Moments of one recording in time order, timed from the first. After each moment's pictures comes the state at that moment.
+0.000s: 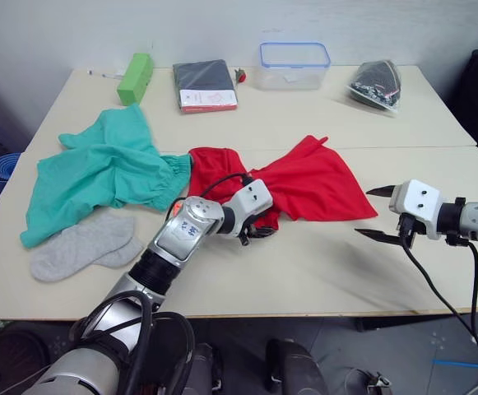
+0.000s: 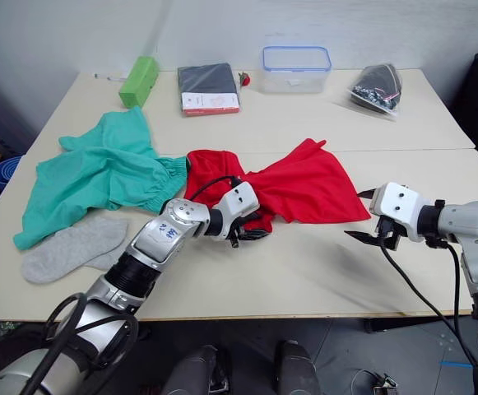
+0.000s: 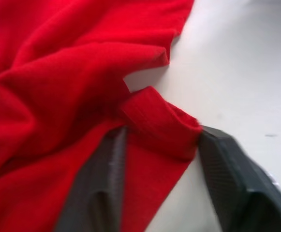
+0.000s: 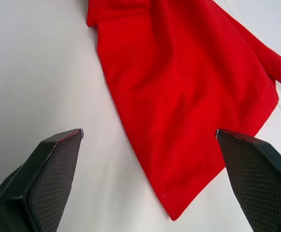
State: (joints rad) left arm -0.78 0.28 -0.41 0.17 -0.07 0.68 -0.72; right arm -0.41 -0.96 -0.04 0.25 0.13 -0.06 1.13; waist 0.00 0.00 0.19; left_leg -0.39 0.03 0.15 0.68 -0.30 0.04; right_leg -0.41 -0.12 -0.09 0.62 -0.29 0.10
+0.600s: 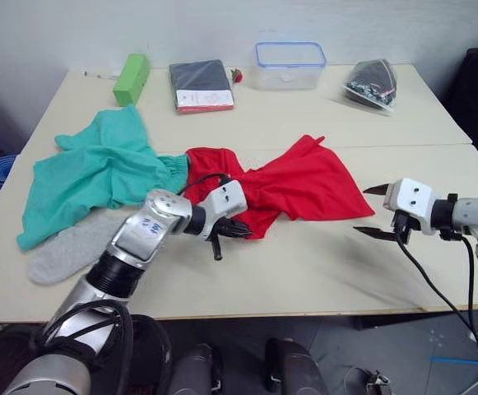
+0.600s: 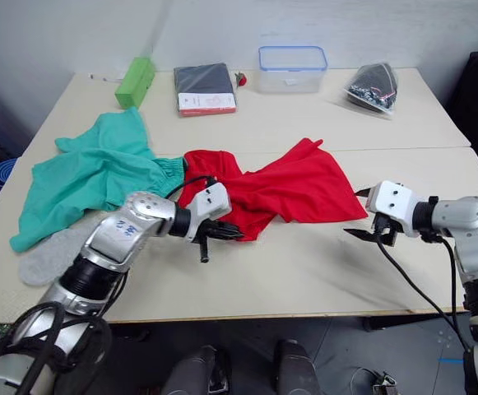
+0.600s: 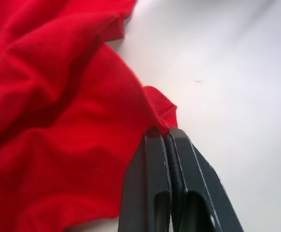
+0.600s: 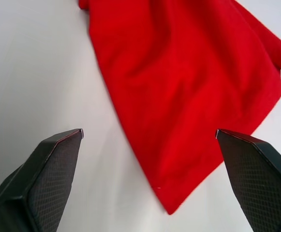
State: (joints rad) left arm -0.73 0.56 -0.37 -0.07 -0.19 0.73 -1.03; right arm -0.55 -0.94 0.03 0.43 0.07 -0.16 1.16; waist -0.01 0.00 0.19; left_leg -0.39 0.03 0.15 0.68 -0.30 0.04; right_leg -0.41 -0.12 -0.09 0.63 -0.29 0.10
